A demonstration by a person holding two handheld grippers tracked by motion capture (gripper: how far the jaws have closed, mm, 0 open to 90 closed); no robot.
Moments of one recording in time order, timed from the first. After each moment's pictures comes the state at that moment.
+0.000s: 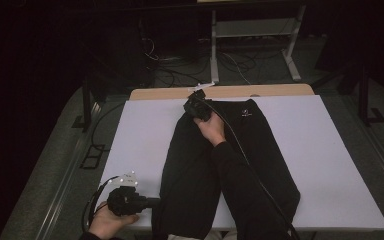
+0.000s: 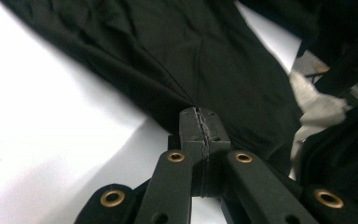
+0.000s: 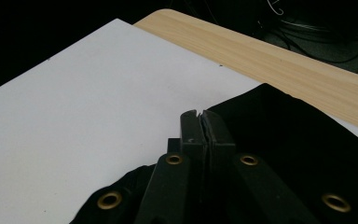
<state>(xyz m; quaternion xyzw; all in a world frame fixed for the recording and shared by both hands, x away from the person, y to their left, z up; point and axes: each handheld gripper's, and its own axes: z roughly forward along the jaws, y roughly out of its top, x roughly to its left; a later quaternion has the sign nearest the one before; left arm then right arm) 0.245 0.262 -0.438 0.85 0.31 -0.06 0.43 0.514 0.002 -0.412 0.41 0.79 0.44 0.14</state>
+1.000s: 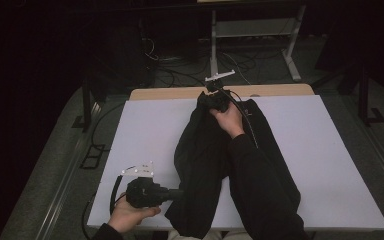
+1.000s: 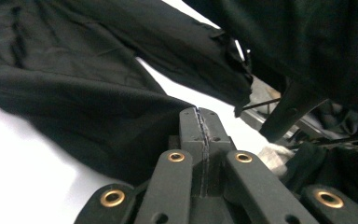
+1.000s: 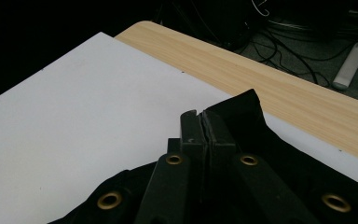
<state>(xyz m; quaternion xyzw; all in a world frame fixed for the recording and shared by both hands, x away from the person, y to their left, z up) 0.250 0.204 -0.406 0.82 0.25 -0.09 0.50 0.515 -0.055 -0.378 0.42 0.78 0.44 0.14</state>
